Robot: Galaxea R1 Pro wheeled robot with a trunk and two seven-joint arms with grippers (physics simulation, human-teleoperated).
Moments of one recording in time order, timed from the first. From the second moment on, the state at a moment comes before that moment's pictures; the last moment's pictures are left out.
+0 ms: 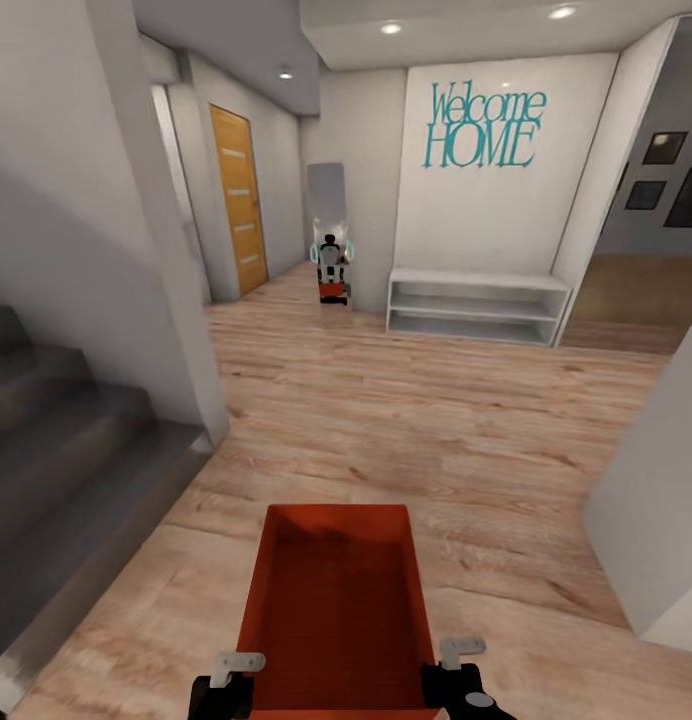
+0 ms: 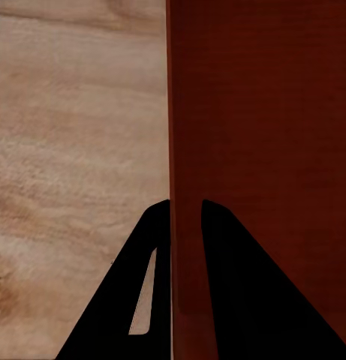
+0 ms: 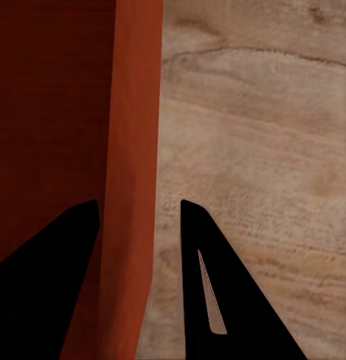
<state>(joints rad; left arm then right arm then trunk) -0.43 -0.05 0.08 -0.12 -0.13 -0.35 0.06 -0.53 0.10 0.06 -0.05 0.00 -0.17 -0.10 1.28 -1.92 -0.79</state>
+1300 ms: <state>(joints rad) -0.43 -0.05 0.08 -0.12 -0.13 -0.35 0.06 -0.53 0.10 0.06 -0.05 0.00 -0.17 -0.10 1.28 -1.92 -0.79</state>
